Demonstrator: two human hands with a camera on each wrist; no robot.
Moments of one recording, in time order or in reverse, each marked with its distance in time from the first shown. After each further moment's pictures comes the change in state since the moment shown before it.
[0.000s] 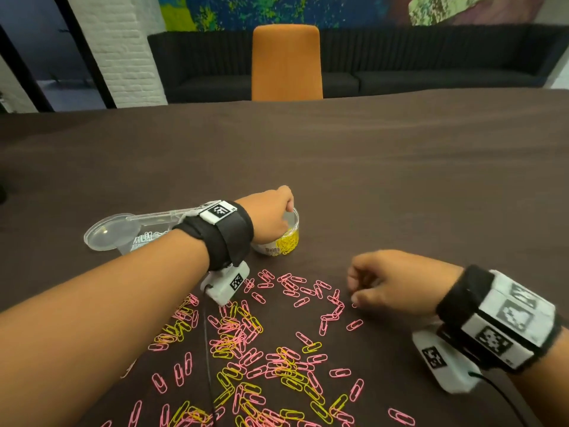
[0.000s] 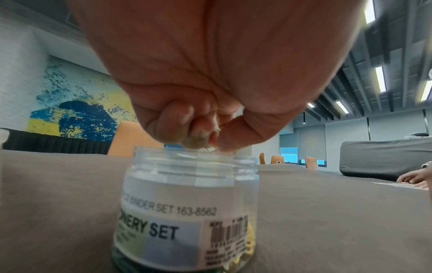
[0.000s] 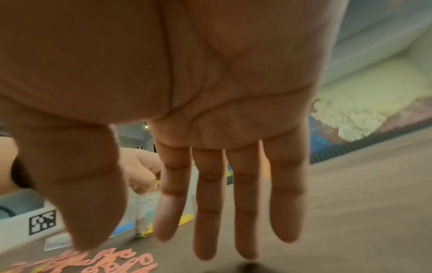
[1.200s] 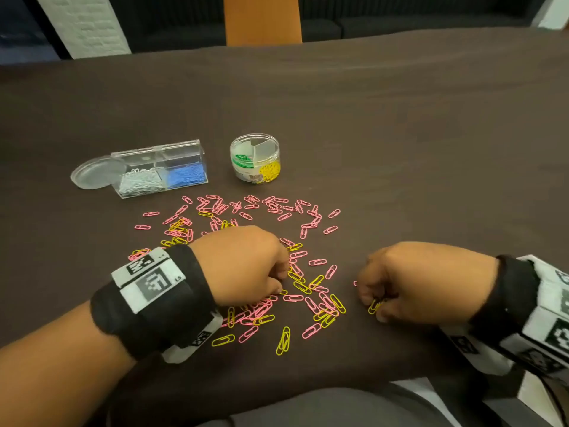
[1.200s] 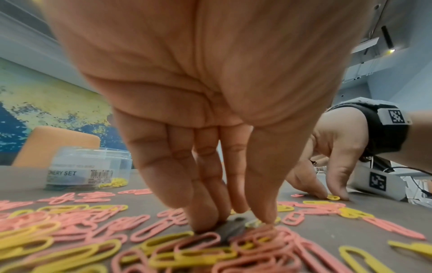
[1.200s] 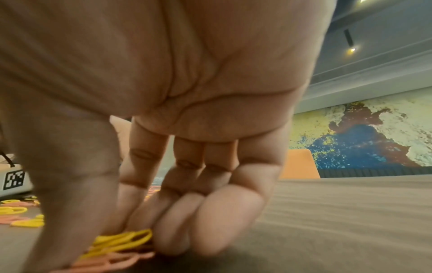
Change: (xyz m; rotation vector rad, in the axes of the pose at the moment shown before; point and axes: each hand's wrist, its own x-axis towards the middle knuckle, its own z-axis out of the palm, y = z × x) left_hand -0.182 0.051 0.061 0.168 -0.226 0.316; right_hand -0.120 -0.019 0.065 -0.213 -0.155 -0.081
